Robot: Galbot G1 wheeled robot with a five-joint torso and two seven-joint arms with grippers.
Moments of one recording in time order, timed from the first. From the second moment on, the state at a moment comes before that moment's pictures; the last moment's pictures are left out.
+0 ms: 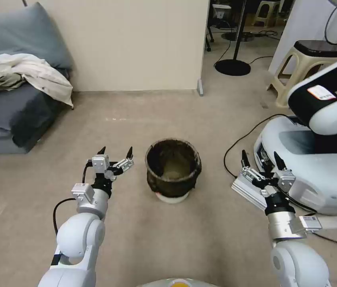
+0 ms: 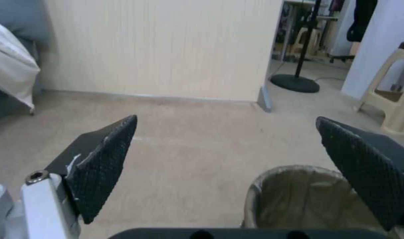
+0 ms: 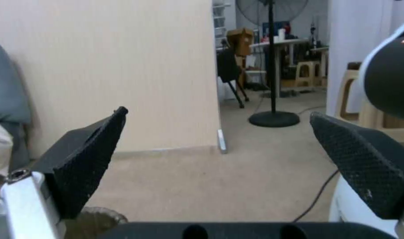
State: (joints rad) left arm 1.40 -1.46 -0.56 -2.09 -0.23 0.21 0.05; right arm -1.58 1.48 0.64 2.13 0.24 0.16 -0.09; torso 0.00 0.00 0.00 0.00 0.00
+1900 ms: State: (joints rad) left arm 1.00 -1.37 -0.26 -1.77 -0.43 0.67 -0.18; right arm -1.55 1.48 0.63 2.10 0.23 0.14 -0.07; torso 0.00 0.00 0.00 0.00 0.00
